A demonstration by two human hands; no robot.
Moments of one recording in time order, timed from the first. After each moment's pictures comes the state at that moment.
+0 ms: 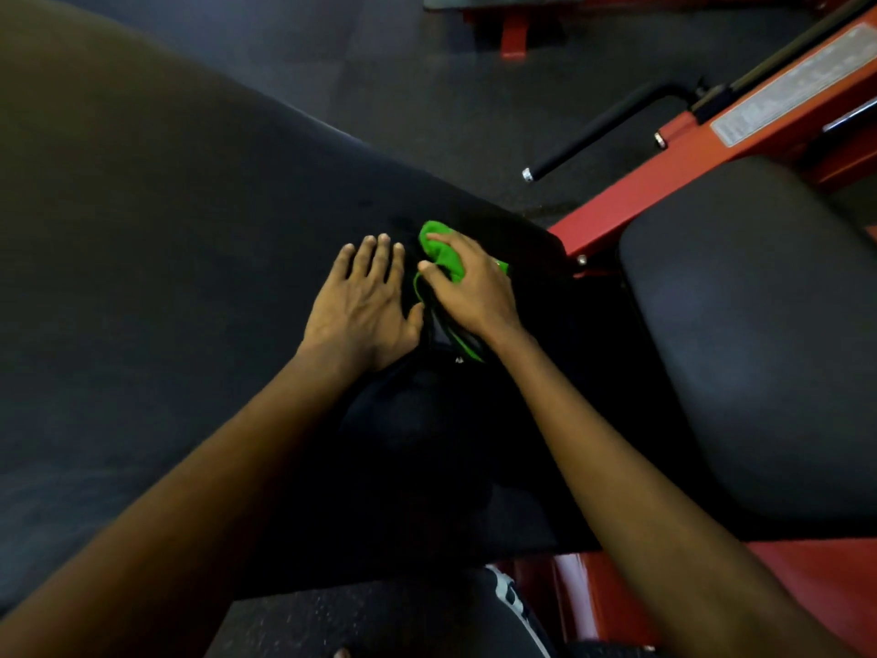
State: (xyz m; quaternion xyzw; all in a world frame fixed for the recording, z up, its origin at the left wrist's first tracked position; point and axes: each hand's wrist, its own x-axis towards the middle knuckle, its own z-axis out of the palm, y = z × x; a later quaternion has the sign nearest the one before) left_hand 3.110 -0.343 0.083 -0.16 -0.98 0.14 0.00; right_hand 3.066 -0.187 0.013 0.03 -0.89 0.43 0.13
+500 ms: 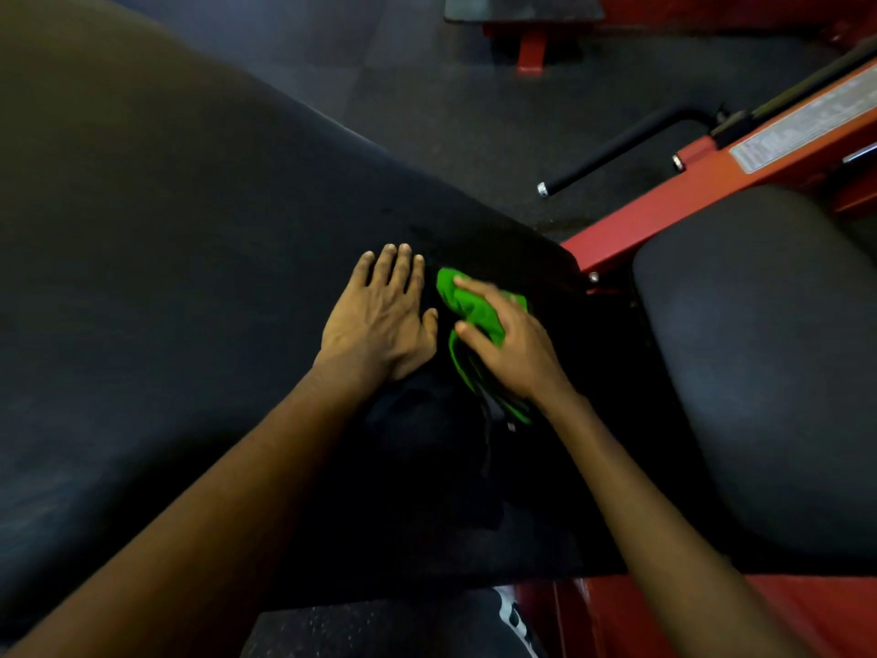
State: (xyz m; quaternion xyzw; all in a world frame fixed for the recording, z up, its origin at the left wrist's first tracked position) left_hand 3.110 -0.346 0.082 -0.16 -0.98 0.13 0.00; right_hand 3.119 -0.160 0.014 0.14 -0.89 0.43 0.08
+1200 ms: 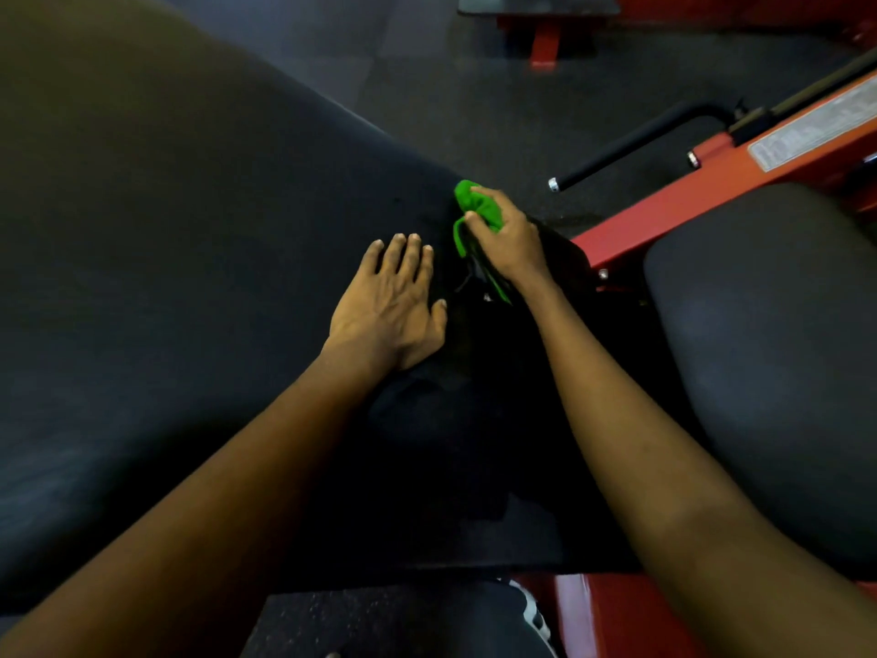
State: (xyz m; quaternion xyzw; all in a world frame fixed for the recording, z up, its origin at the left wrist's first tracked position) left_hand 3.109 -0.346 0.078 -0.16 -0.98 0.14 -0.01; right_hand 2.989 -0.169 0.019 0.04 -0.88 0.46 0.13
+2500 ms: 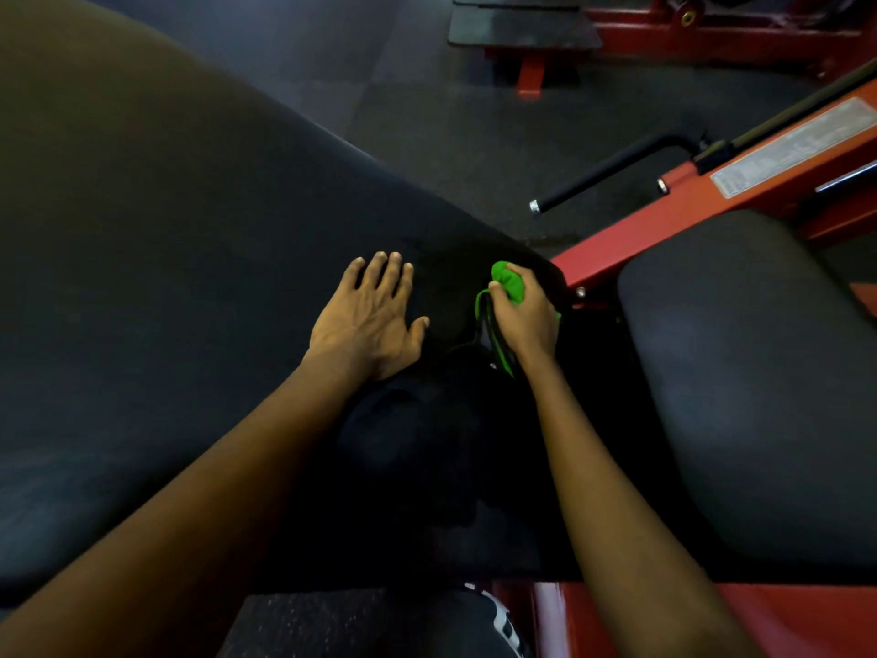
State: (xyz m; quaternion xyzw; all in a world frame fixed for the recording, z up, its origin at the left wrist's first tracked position) left_hand 3.109 -0.346 0.085 -0.16 -0.98 0.14 -0.02; right_hand 3.066 -0.133 0.002 -0.15 -0.87 0.46 0.09
